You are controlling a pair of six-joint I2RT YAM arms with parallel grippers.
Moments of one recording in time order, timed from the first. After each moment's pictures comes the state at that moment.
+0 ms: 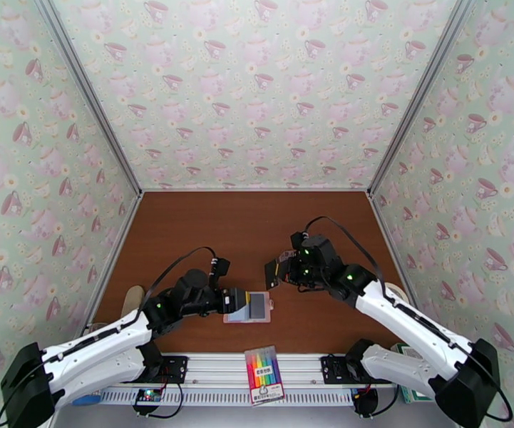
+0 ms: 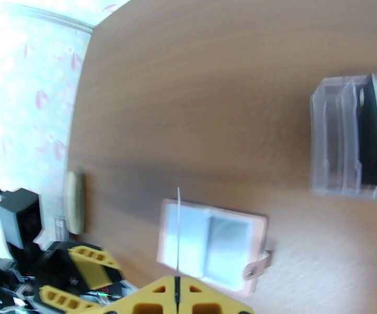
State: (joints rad) left arm -0.84 0.93 0.48 -0.07 0.32 -0.94; right arm 0.68 1.05 0.84 -0.51 -0.26 0.87
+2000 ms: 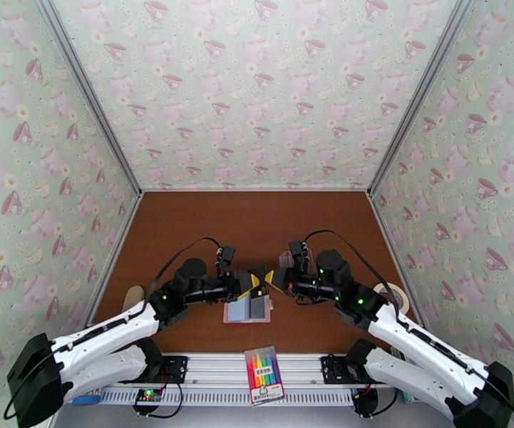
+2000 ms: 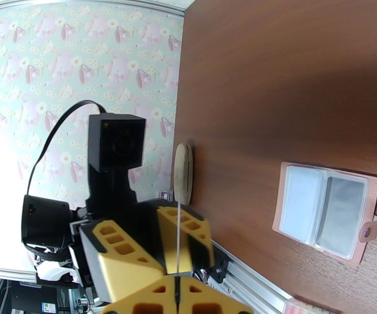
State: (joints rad) left arm -0.82 1.01 0.55 0.20 0.49 -1.27; right arm 0.75 0.88 0.66 -0.17 -0.46 1.13
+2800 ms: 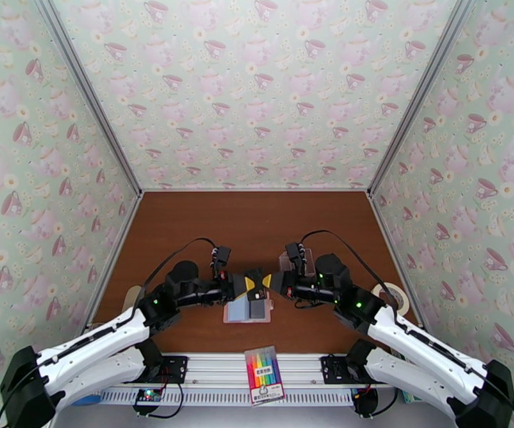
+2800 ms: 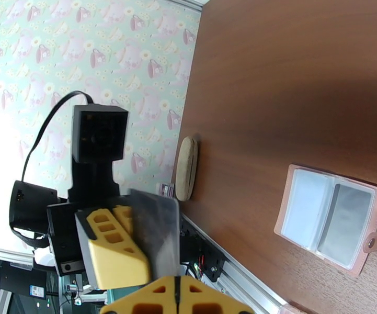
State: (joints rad) left arm -0.82 0.91 0.55 0.15 0.48 -1.27; right arm 0.78 0.86 0.62 -0.10 -0.48 1.07
